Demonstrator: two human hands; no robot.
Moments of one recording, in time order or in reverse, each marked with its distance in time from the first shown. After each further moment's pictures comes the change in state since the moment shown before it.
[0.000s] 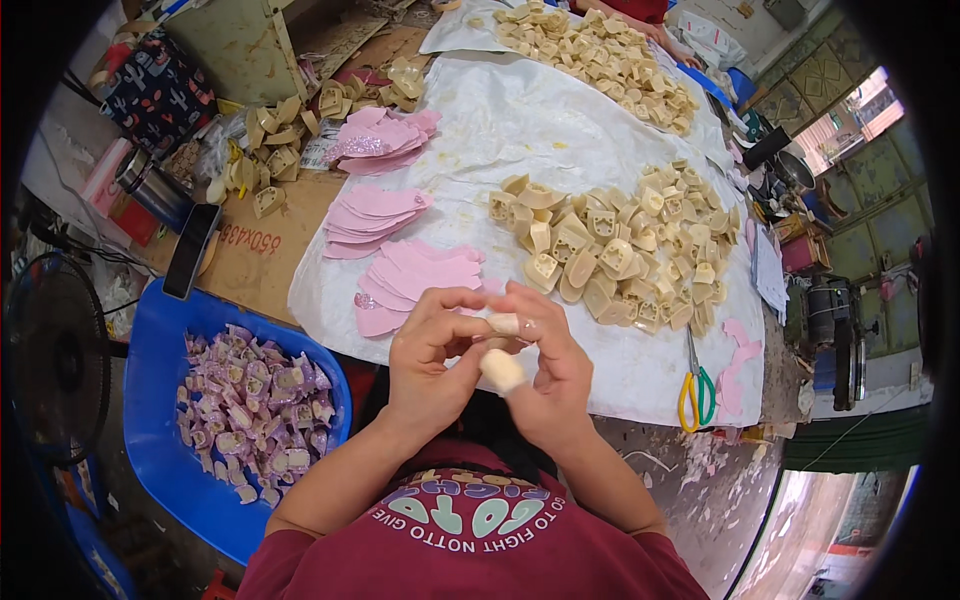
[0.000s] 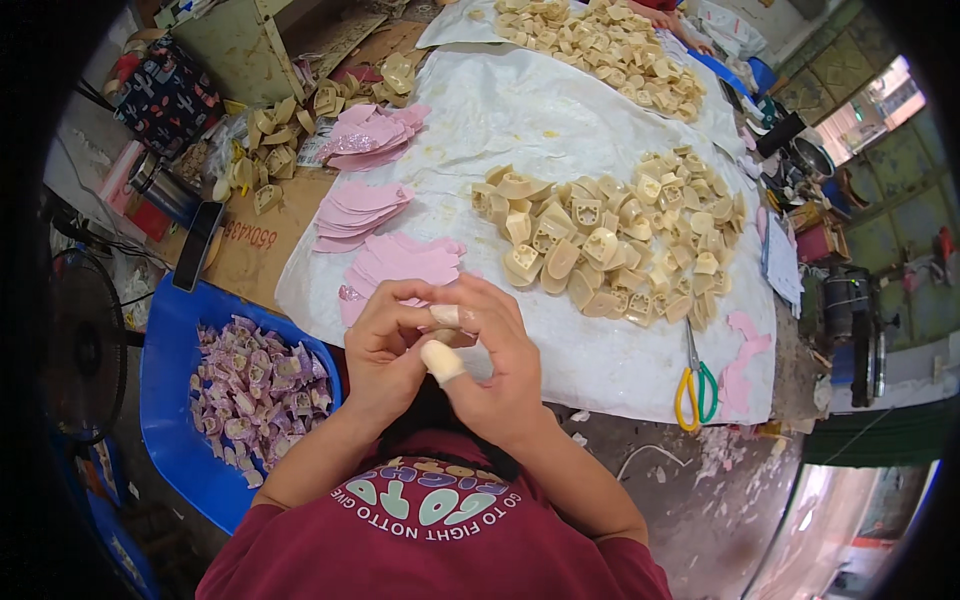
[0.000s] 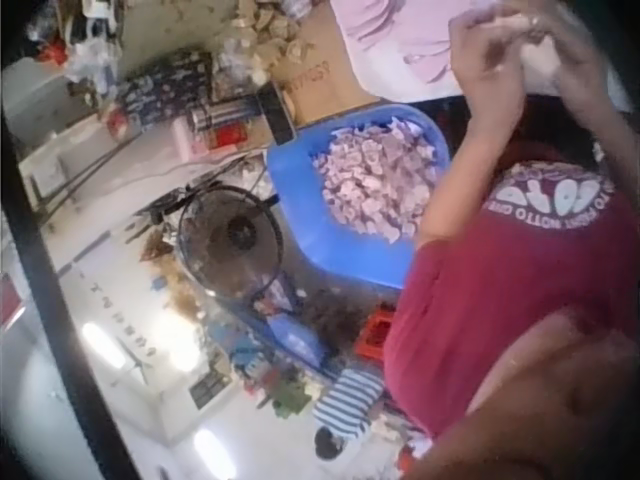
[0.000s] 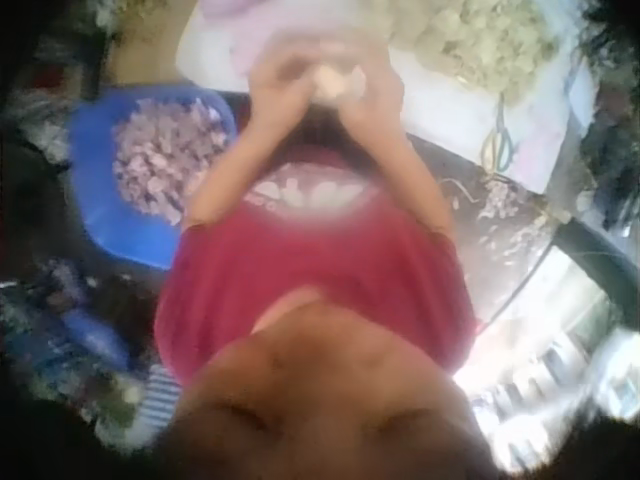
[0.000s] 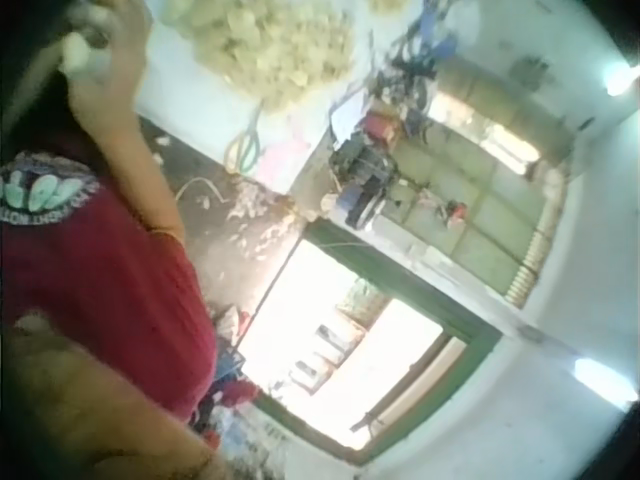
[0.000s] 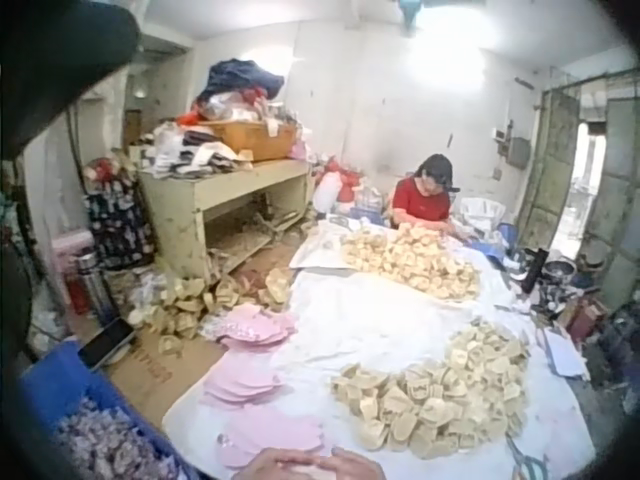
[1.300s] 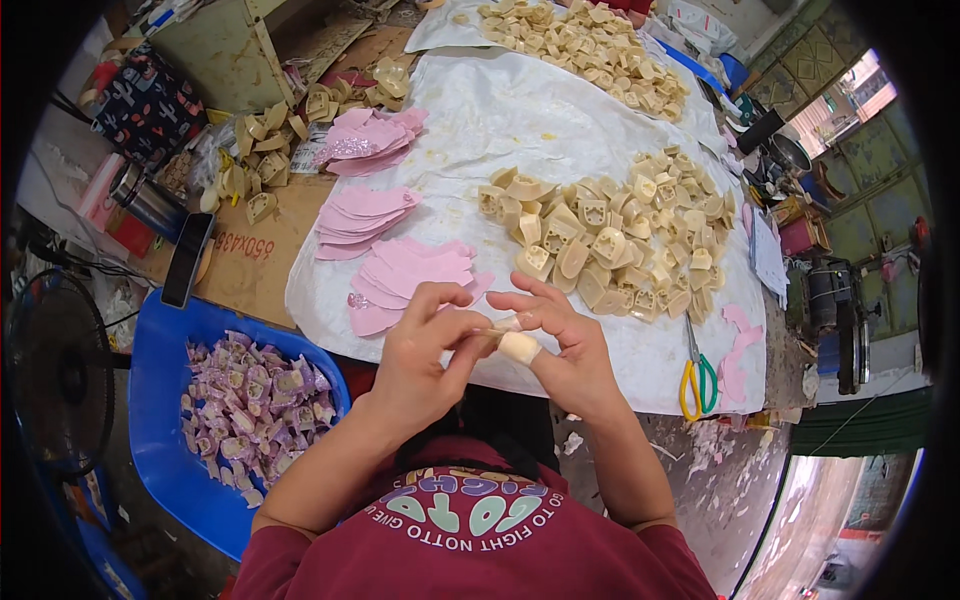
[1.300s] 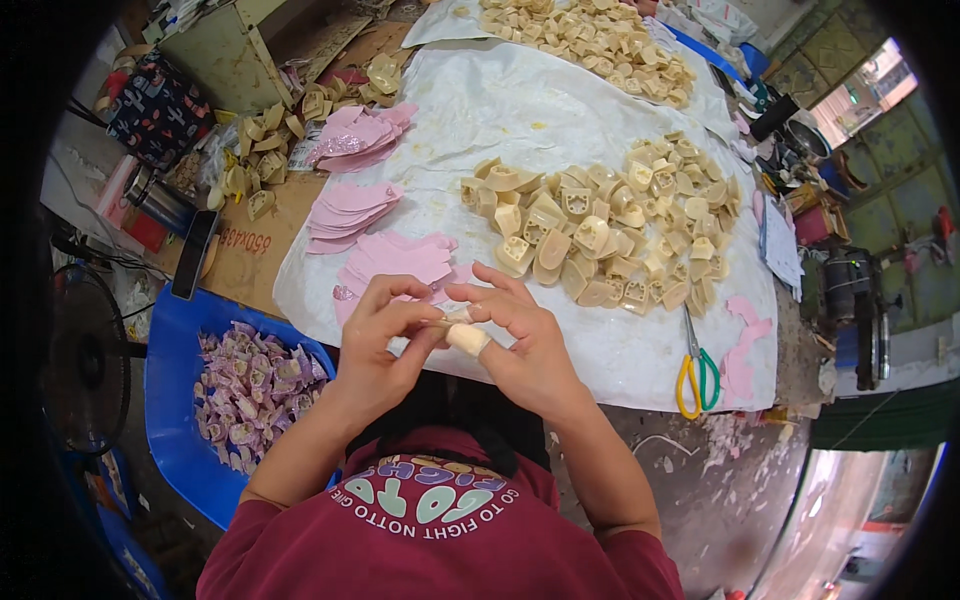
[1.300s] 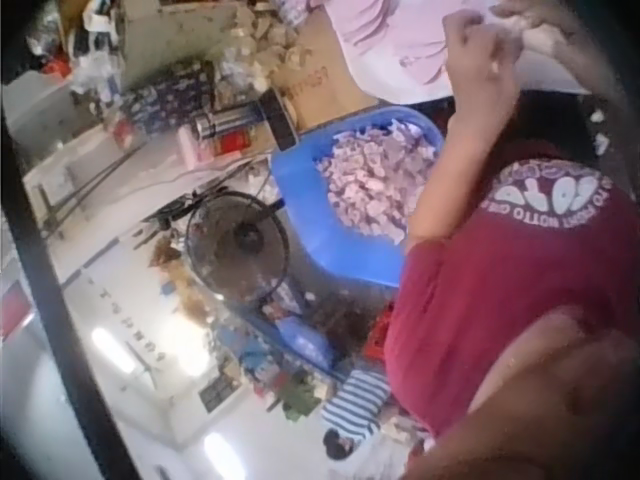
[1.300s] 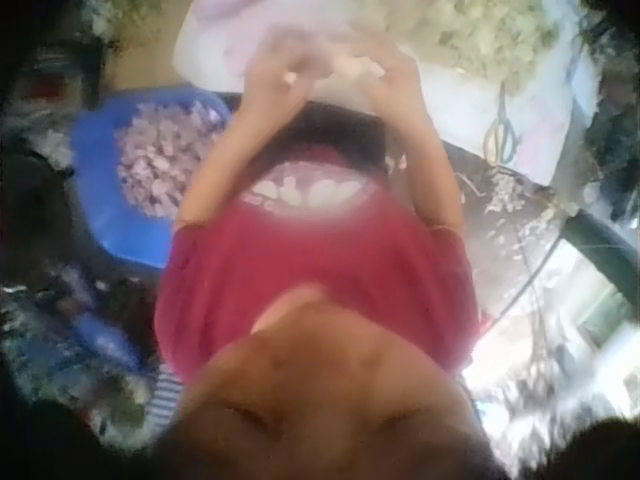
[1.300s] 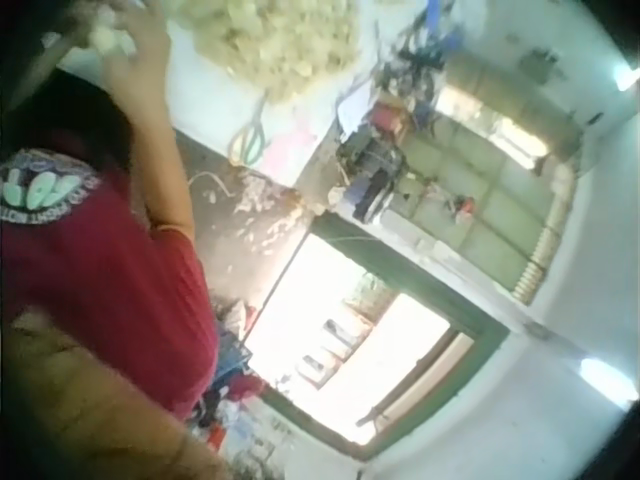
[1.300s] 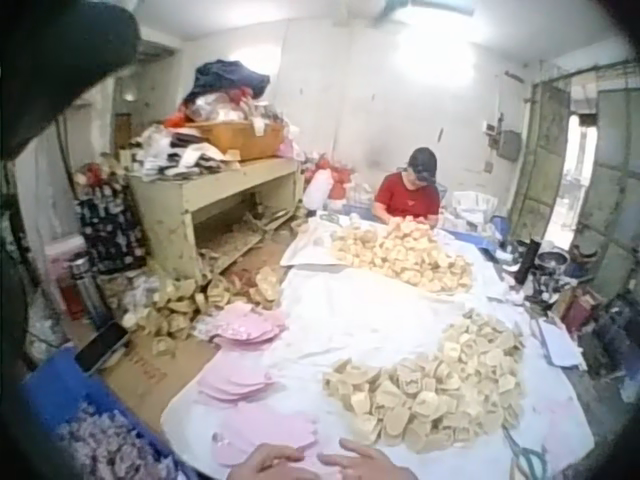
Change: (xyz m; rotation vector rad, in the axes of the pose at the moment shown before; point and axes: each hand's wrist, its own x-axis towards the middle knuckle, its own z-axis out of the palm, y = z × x) left_hand 0.009 0.009 -0.010 0.484 -0.226 0.073; right_hand 0.004 0.015 -0.034 -0.010 -0.161 0.209
